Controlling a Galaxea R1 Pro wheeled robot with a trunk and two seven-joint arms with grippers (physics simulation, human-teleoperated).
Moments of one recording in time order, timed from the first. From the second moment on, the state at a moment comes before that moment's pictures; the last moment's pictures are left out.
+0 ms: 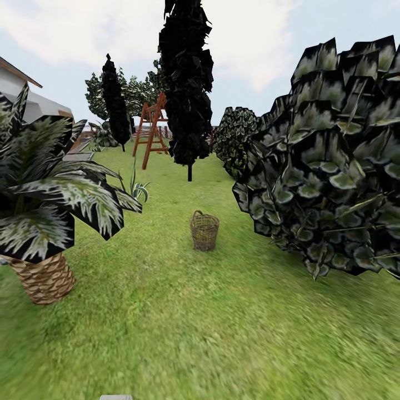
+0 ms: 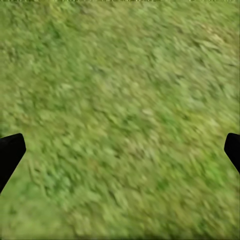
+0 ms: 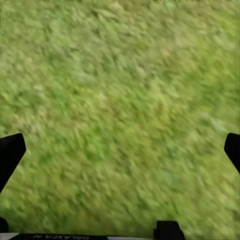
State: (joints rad) left arm 0.03 0.03 -0.01 -0.93 0.02 0.14 0.01; right arm 0.00 0.09 0.01 -0.75 -0.01 0.08 -0.01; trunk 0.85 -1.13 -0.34
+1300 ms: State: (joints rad) left arm 0.03 0.03 -0.01 -0.93 0.01 0.12 0.01; right arm 0.00 0.10 0.01 -0.74 0.00 0.08 -0.01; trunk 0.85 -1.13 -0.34
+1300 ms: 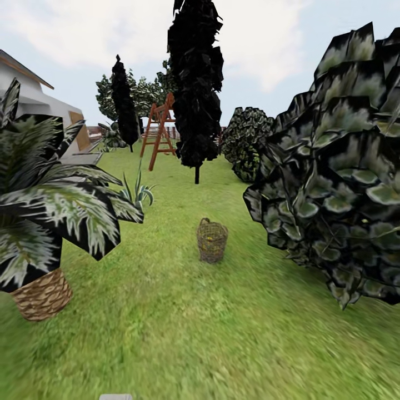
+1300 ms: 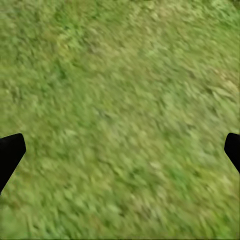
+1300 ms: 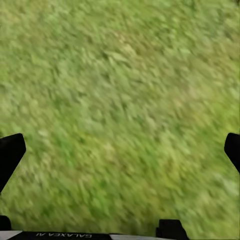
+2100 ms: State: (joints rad) left arm 0.03 0.03 -0.01 -0.93 0.01 0.12 0.01; right arm 0.00 0.10 0.02 -0.72 0.00 0.06 -0.01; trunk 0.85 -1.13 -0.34
